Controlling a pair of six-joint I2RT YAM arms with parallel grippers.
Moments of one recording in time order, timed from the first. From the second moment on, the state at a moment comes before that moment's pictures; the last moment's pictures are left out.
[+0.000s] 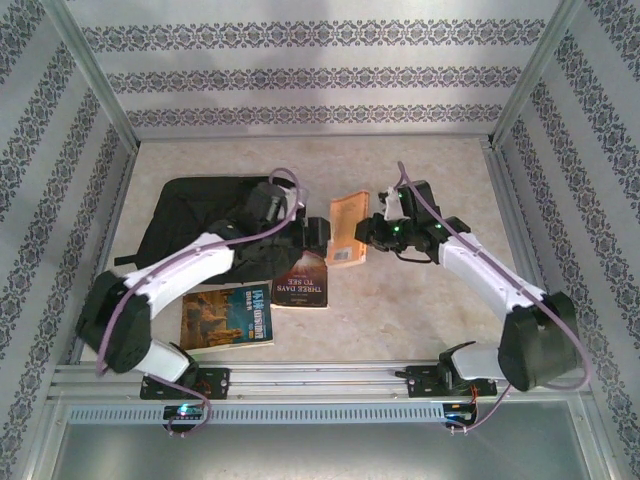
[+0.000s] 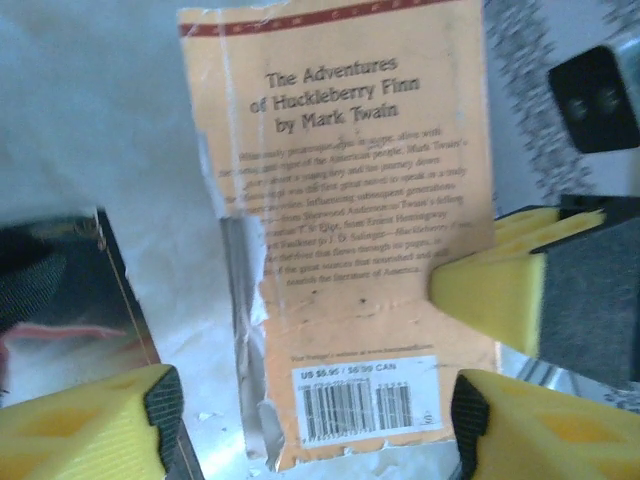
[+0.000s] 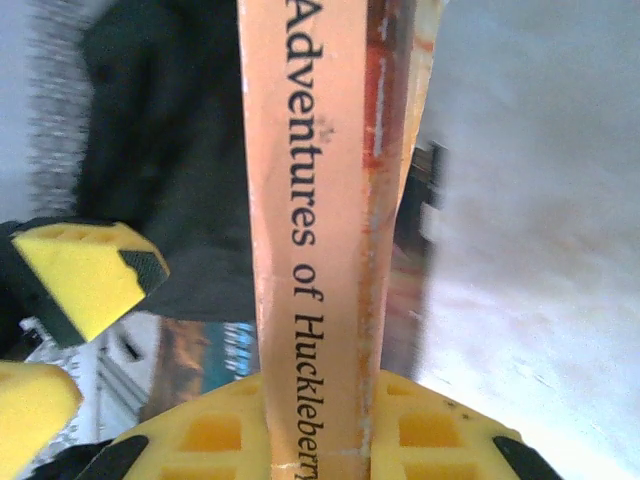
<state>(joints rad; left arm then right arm) -0.56 1.44 1.05 -0.23 0.39 -0.63 0.36 1.31 0.94 -0.42 -0.57 0.65</state>
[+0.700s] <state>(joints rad) -0.26 1.24 0.85 0.41 1.00 -1.02 0.51 1.19 1.05 -0.06 -0.95 0.72</state>
